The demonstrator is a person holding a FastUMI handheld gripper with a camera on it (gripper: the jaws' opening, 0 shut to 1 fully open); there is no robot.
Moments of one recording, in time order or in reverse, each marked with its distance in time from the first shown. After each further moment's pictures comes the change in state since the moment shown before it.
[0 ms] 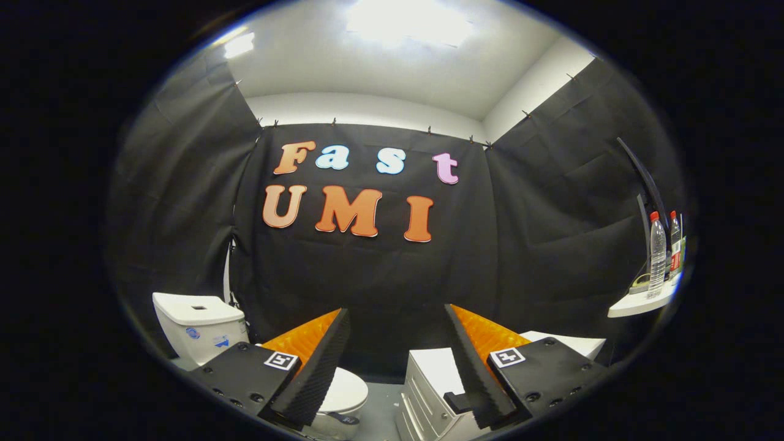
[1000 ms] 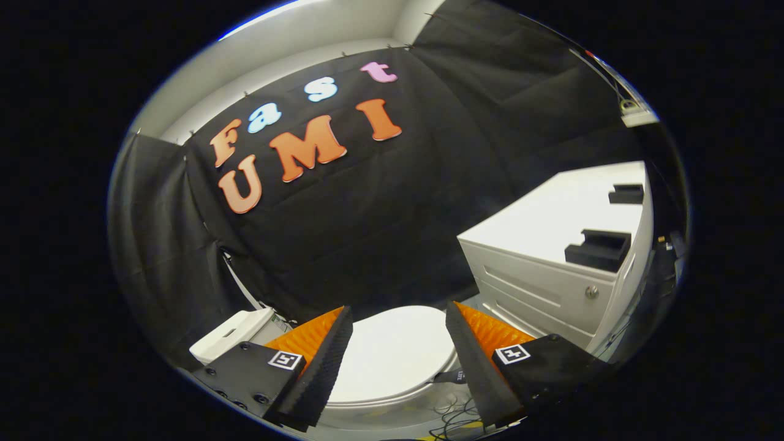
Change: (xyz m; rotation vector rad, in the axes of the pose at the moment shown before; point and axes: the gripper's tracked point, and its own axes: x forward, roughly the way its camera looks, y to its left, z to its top) arm 0.035 0.081 -0.229 0.582 0.476 -0.142
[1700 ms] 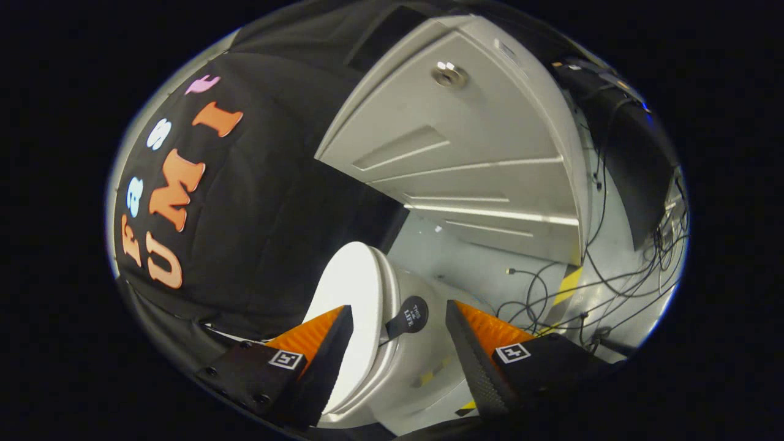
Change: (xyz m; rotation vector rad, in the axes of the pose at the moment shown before) arm 0.024 -0.103 -0.126 0.671 0.340 -0.250
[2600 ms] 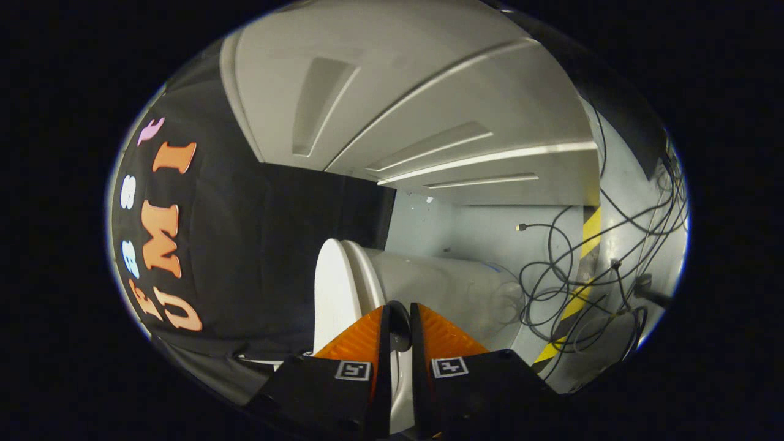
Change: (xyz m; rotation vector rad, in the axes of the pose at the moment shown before) arm 0.056 -0.011 -0.014 0.265 0.075 0.061
